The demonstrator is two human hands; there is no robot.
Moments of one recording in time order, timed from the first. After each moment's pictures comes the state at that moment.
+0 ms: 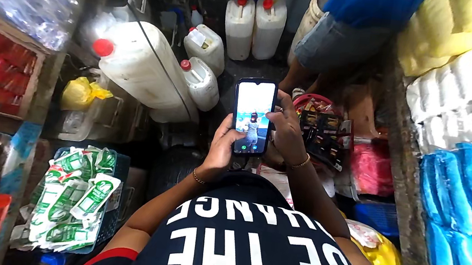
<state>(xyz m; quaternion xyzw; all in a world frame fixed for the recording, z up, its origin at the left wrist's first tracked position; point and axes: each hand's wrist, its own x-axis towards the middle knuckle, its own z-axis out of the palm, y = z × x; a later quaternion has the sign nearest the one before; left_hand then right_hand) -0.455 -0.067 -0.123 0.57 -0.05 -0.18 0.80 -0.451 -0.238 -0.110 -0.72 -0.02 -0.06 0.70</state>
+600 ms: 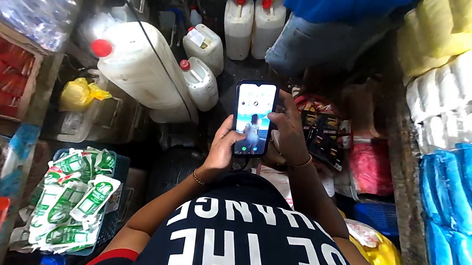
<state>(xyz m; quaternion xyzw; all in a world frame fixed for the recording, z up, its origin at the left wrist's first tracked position) -0.453 -0.068 -0.126 0.57 -0.06 -0.17 0.80 -0.447 -0.243 -0.113 -0.72 -0.03 -0.08 0.69</state>
